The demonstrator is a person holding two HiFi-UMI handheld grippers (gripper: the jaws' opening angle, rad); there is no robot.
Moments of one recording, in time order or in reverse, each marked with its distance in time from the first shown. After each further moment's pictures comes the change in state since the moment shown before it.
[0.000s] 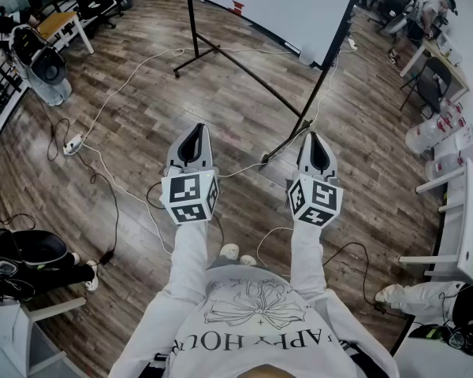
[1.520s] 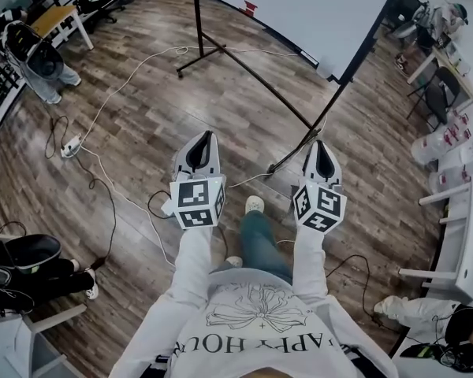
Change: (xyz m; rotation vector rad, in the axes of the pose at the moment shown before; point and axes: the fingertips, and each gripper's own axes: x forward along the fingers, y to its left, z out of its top) left arm 0.107 0.061 -0.038 -0.017 0.066 -0.014; right arm 0.120 0.017 -0.039 0.011 0.057 -0.032
